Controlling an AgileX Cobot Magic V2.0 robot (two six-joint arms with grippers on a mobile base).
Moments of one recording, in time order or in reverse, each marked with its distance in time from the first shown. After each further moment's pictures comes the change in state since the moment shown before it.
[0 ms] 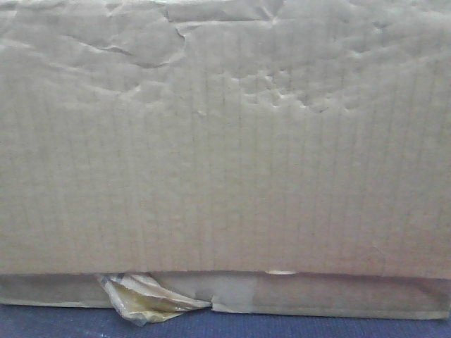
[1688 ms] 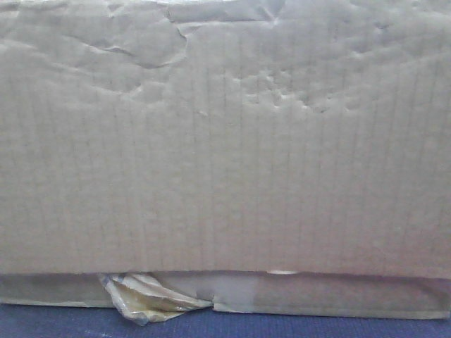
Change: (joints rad) left arm 0.120 -0.163 0.123 -0.038 0.003 0.118; right arm 0.000 0.000 0.000 0.000 0.000 0.000
